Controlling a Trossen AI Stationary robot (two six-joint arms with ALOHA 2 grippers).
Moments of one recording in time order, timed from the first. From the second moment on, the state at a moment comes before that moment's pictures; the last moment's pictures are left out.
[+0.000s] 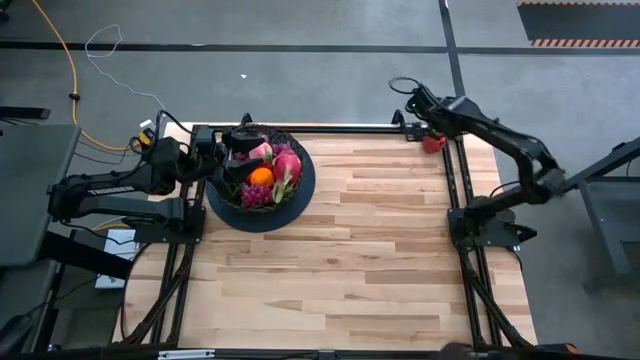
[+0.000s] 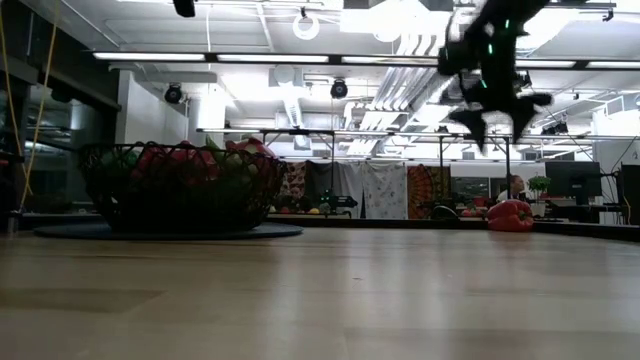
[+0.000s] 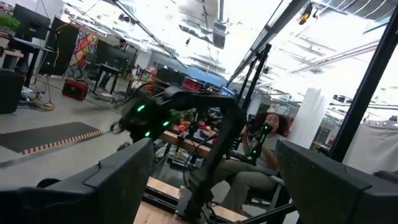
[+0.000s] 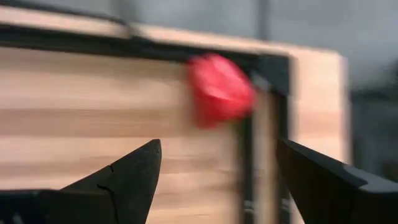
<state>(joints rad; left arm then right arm) 0.30 0.74 0.69 0.30 -0.02 -0.36 -0.84 1.38 1.19 -1.08 0.40 0.57</state>
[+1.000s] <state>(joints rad) 0.30 0.74 0.69 0.32 -0.15 -0.30 -1.01 1.77 1.11 -0.84 0.53 0.53</state>
